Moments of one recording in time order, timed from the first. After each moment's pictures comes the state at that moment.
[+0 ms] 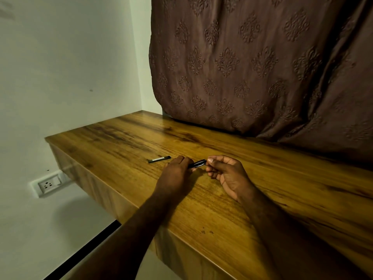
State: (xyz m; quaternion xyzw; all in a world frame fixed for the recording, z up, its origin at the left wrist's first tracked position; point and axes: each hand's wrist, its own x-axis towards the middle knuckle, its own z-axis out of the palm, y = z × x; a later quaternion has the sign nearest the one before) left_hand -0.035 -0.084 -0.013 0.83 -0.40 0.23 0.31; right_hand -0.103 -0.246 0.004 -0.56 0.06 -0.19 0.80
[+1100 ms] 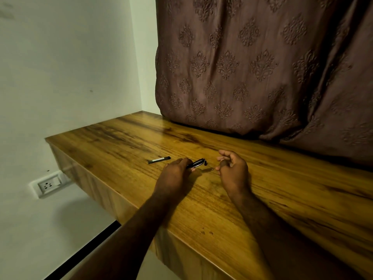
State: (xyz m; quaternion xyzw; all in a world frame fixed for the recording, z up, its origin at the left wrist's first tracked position) left_hand -0.038 -0.080 -0.009 0.81 -0.40 0.21 0.37; right_hand -0.097 -0.242 -0.001 -0.71 0.17 -0.39 0.56
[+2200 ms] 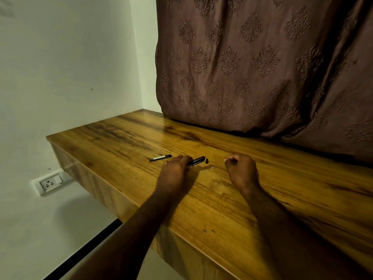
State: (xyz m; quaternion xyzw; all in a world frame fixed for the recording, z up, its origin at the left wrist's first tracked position) left_hand -0.040 -0.079 -0.005 0.84 -0.38 0.19 0.34; right_hand -0.103 -0.271 -0.002 -0.84 0.24 -0.34 0.35
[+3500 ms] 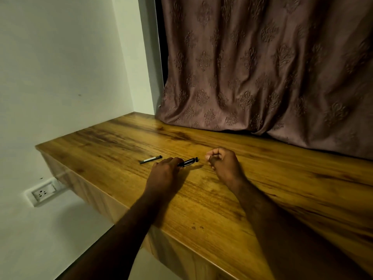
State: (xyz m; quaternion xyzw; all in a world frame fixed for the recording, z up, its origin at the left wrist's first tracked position) left_hand -0.035 -0.081 -0.011 0.84 -0.40 0.22 0.30; right_hand -0.097 -0.264 0.005 -0.76 0.14 -0.29 0.57
